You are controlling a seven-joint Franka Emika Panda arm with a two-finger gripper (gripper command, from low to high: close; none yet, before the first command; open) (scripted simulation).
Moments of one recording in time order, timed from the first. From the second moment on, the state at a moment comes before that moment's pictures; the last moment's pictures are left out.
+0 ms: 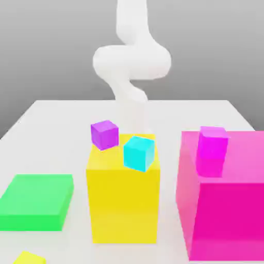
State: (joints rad) arm 0.00 -0.71 -0.02 -2.29 0.01 2.32 0.79
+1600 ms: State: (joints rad) arm -0.15 0.43 -0.22 -2.13 0.18 2.55 0.64
